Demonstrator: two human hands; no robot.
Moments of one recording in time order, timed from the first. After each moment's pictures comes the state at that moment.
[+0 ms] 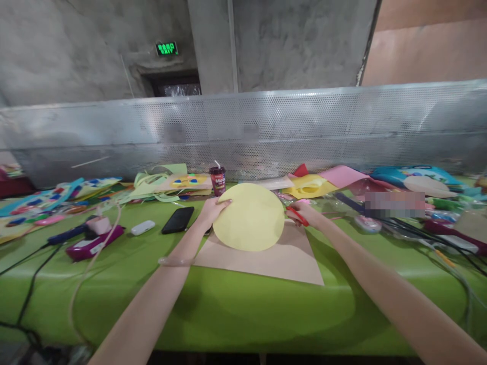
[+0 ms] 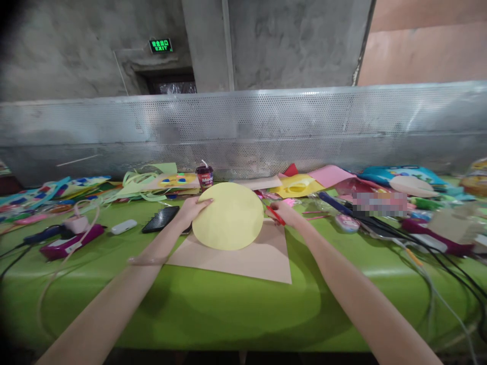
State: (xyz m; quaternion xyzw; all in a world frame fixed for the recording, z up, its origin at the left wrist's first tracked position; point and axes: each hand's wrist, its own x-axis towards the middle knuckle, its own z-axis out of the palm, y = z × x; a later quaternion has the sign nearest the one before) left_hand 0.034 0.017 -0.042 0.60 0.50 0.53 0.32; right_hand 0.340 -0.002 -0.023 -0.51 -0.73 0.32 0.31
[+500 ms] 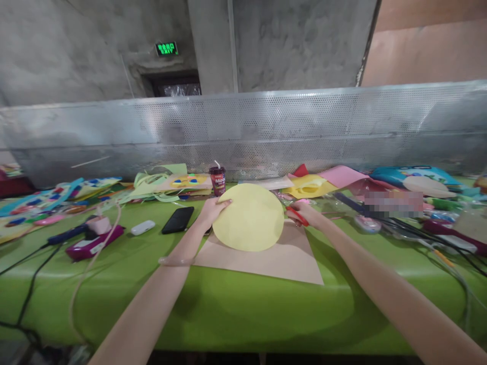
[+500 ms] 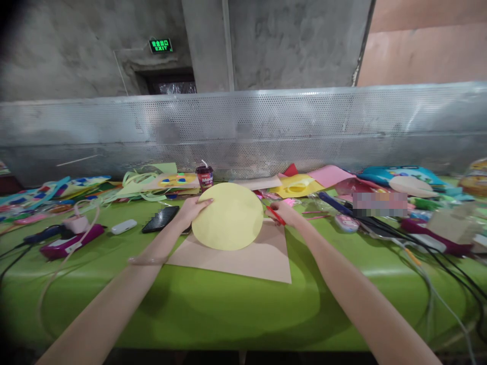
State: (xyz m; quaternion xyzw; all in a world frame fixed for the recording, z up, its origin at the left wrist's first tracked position) left_hand 0.033 0.019 -0.043 0.60 0.50 0.53 0.33; right_hand 0.340 -0.004 -0.022 -0.51 -0.74 0.32 0.32
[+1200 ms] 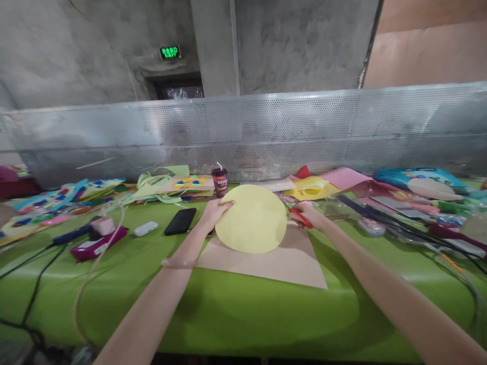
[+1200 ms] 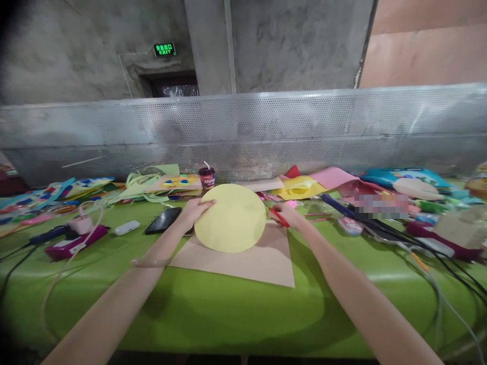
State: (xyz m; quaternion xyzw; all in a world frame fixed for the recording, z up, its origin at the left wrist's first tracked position) left_hand 0.034 0.017 -0.042 0.58 0.48 0.54 0.38; right_hand 0.341 -0.001 -0.022 -0.50 -0.74 0.32 0.31
